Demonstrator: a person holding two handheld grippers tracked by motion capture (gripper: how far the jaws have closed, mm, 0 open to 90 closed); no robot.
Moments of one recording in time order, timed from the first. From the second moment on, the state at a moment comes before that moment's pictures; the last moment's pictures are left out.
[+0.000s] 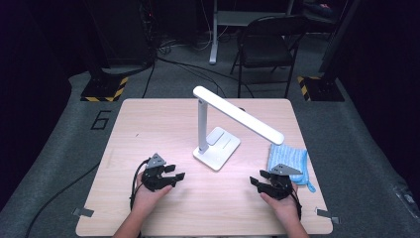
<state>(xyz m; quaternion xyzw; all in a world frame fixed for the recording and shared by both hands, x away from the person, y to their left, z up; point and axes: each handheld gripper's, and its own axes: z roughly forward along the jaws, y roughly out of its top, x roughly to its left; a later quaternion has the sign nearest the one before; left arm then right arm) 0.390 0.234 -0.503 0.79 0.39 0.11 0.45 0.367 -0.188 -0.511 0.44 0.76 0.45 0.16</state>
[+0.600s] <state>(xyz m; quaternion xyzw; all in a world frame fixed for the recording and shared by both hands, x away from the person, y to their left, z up) 0.396 0.228 -0.492 0.79 0.39 0.09 0.46 0.365 -0.188 -0.505 0.43 0.76 0.46 0.16</state>
